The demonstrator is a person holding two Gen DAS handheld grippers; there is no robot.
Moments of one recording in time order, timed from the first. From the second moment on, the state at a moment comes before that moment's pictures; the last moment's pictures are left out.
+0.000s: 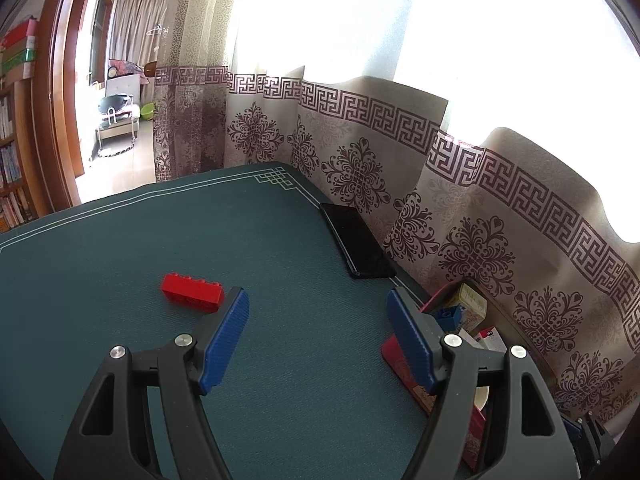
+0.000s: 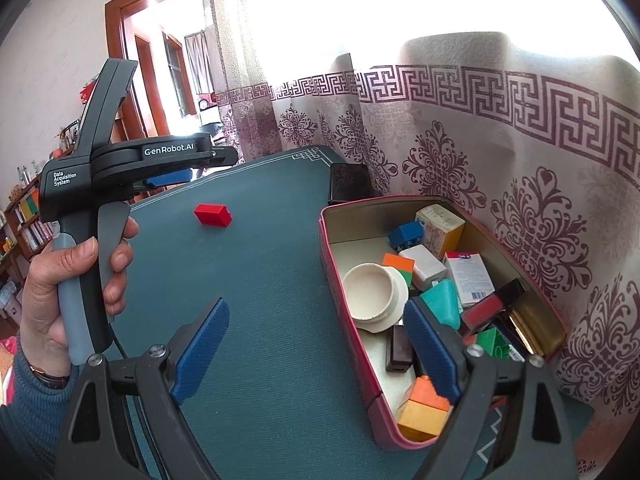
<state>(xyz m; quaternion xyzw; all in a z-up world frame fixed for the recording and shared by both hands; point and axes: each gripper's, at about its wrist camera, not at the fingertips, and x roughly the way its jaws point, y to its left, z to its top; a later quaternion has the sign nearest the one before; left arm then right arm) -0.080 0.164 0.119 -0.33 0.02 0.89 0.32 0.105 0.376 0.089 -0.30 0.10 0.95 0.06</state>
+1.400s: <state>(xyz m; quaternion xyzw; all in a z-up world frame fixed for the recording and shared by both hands) -0.200 0.050 0.057 -0.42 -0.10 0.89 0.17 0.059 0.314 0.073 -0.33 0.08 0.94 -0.03</state>
